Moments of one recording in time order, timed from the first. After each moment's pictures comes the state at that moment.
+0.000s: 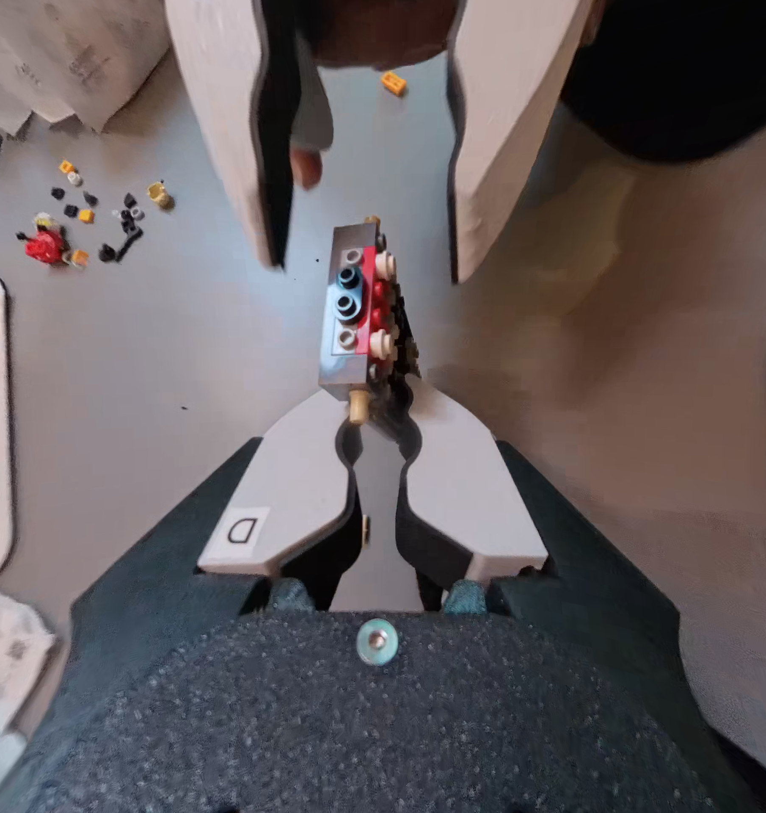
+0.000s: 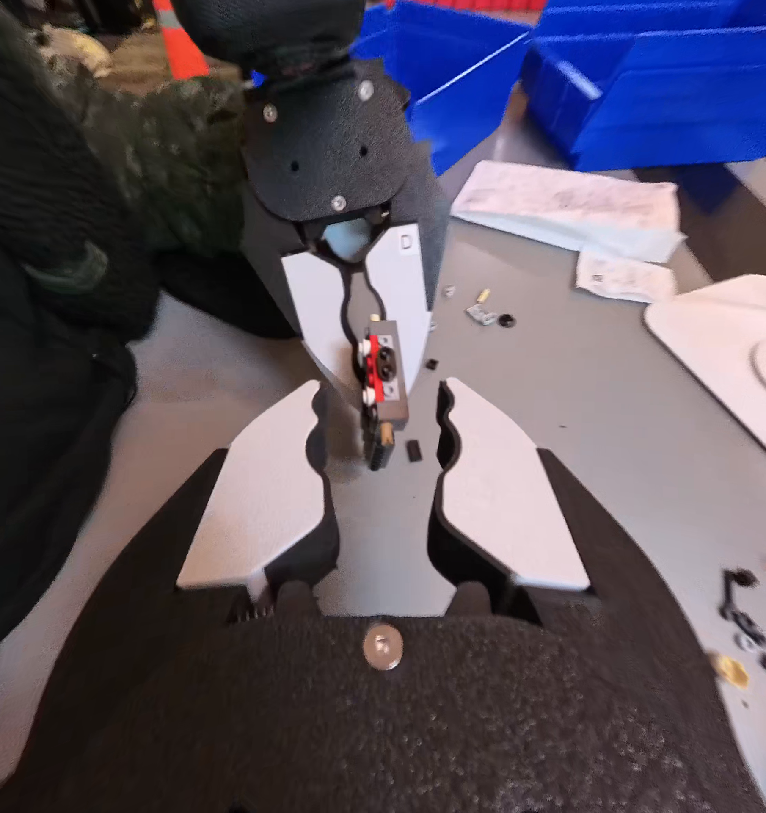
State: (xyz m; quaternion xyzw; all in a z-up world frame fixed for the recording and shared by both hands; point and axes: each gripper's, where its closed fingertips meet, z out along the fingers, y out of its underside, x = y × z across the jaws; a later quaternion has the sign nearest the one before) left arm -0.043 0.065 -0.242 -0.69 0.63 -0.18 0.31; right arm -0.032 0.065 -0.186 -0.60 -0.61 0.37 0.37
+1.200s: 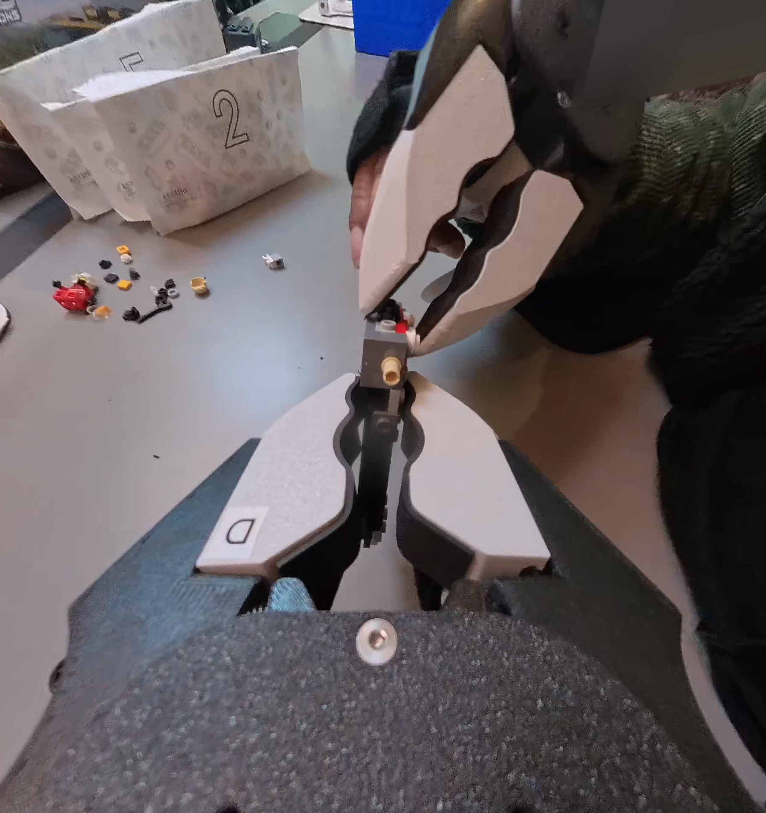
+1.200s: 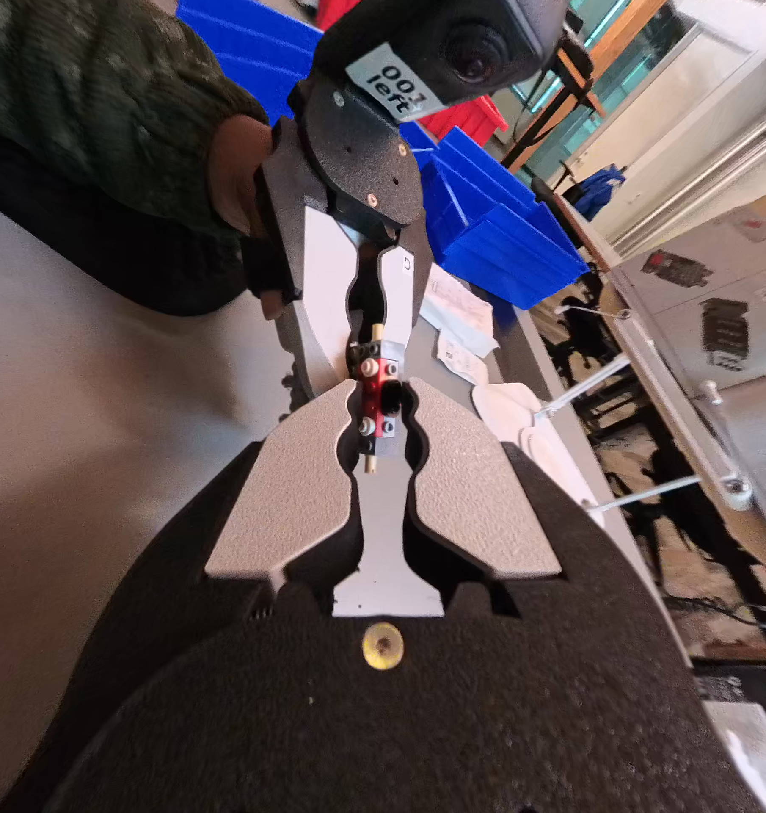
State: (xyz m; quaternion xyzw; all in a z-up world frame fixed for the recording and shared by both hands) left arm -0.030 0.068 -0.204 -0.68 0.50 -0.35 0.40; right arm -0.040 0.069 -0.172 -0.48 -0.65 0.18 0.56
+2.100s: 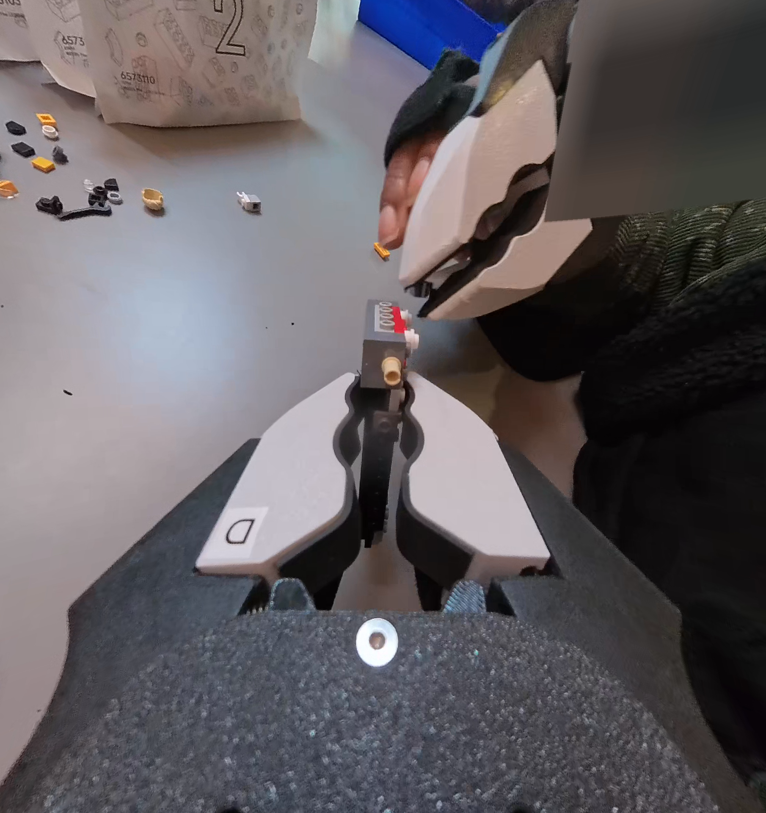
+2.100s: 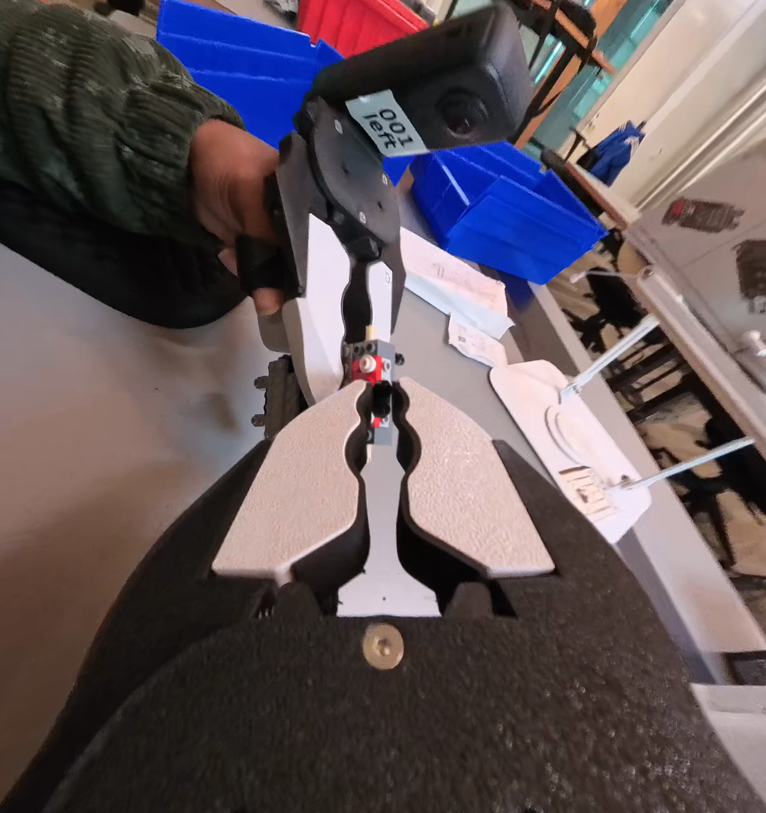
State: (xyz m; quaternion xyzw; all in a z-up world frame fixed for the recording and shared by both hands) left arm -0.033 0.069 -0.216 -0.73 0.42 -0.44 0.31; right arm -0.036 0.077 -0.177 -0.52 -0.62 0.22 0.55
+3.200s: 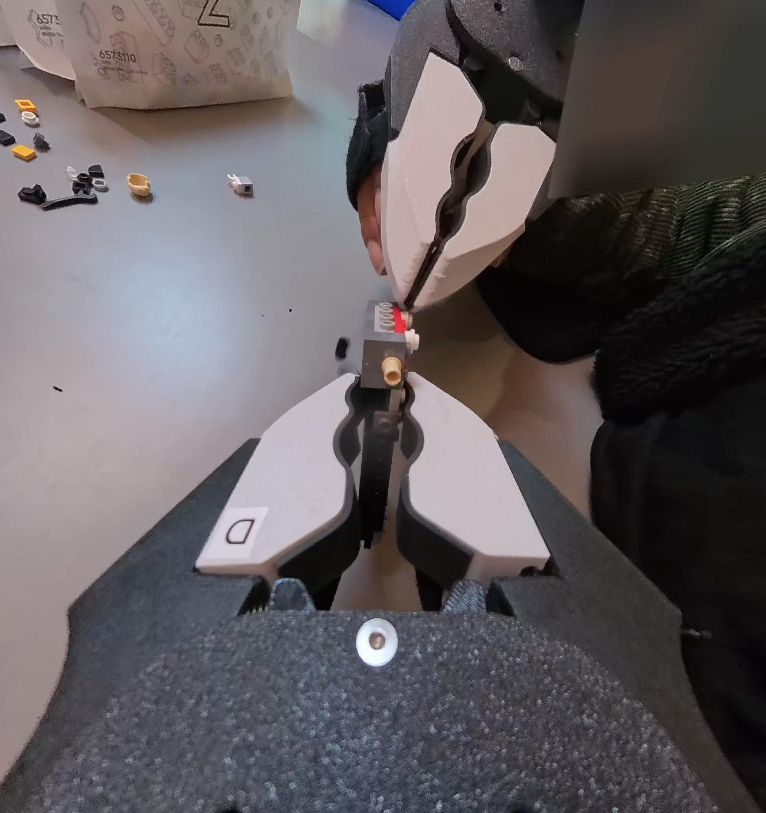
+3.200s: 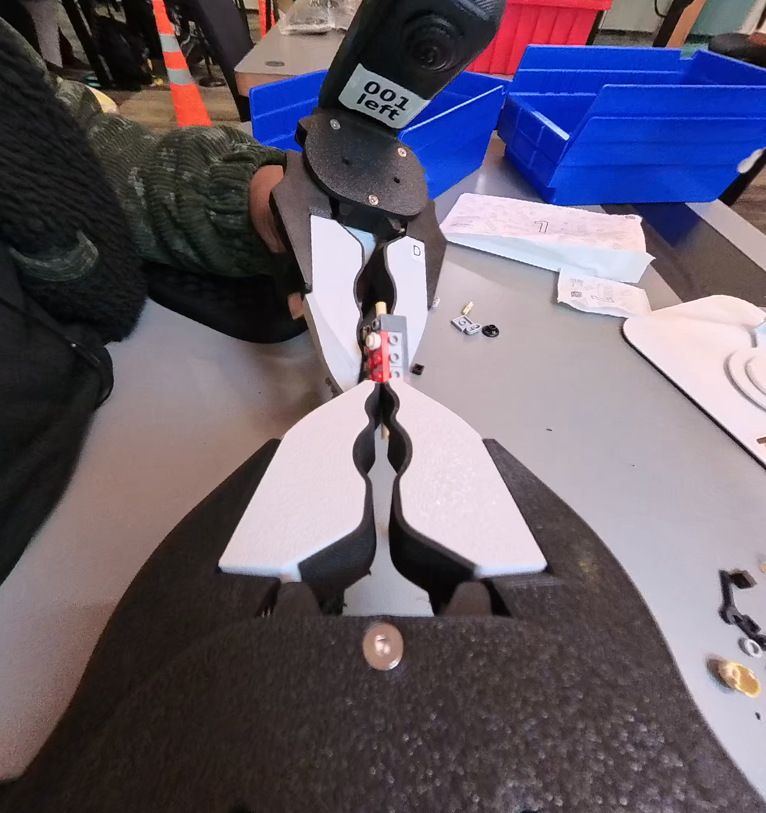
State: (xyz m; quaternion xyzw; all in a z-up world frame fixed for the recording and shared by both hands) left arm -0.033 0.065 -0.228 -0.73 0.44 -0.43 0.31; right arm -0.026 0.071 -0.197 -0.57 -0.59 0.39 0.41
